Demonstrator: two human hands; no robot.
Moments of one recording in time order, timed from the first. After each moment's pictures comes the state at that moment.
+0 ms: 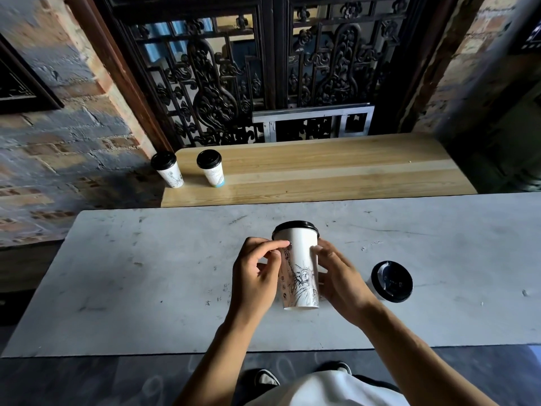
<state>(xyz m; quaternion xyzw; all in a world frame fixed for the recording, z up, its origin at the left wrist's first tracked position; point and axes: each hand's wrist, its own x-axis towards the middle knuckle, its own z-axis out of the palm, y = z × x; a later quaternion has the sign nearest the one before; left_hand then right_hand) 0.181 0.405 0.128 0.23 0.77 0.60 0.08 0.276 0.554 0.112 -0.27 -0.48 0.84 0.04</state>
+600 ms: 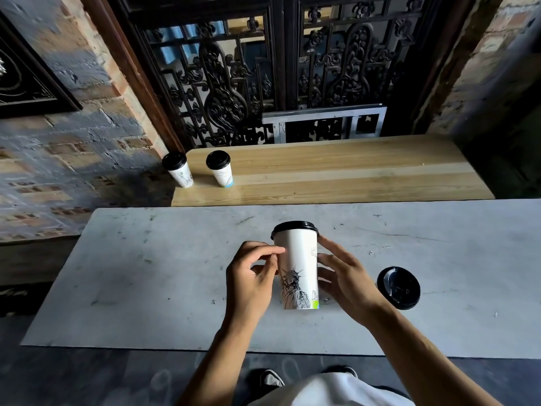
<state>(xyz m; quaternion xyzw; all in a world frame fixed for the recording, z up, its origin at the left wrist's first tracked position) 0.180 0.397 0.135 0.22 0.77 0.59 0.04 0.273 0.568 0.111 -0.30 -0.47 0.83 0.04</state>
